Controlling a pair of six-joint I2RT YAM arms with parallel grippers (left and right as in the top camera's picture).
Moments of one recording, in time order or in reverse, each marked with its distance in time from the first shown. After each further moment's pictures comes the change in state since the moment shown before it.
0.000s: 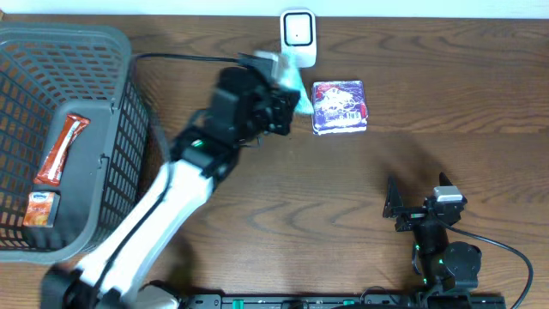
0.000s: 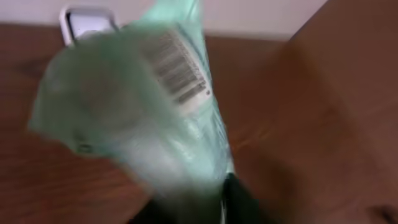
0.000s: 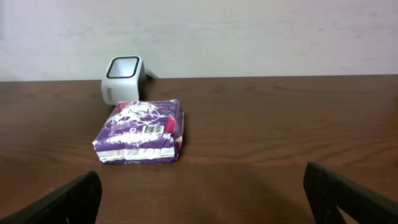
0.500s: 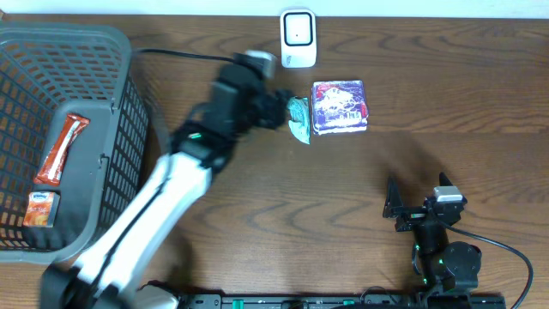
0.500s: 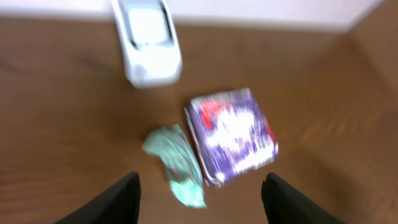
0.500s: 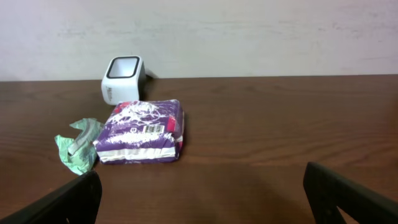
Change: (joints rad) left arm 0.077 -0.014 0.000 -0.032 -0.099 0.055; right arm 0.000 0.000 0.000 0.000 0.000 0.000
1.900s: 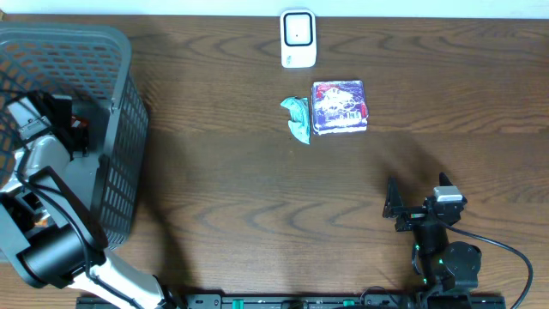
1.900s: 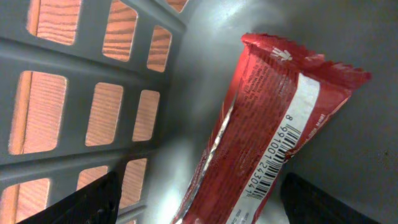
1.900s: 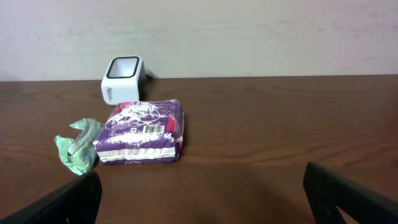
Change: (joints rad) left arm 1.007 0.465 0.024 0.011 -0.288 0.903; right arm 0.000 0.000 0.000 0.000 0.000 0.000
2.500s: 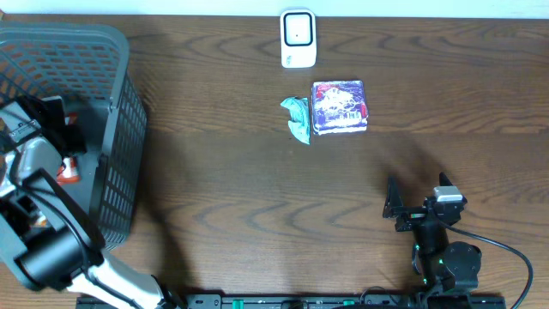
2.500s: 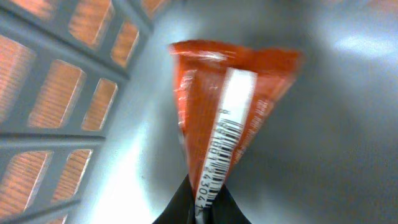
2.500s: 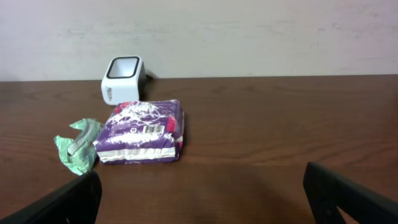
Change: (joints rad) left arm 0.034 -0.030 0.011 -0.068 0.238 -0.245; right arm 0.000 0.000 0.000 0.000 0.000 0.000
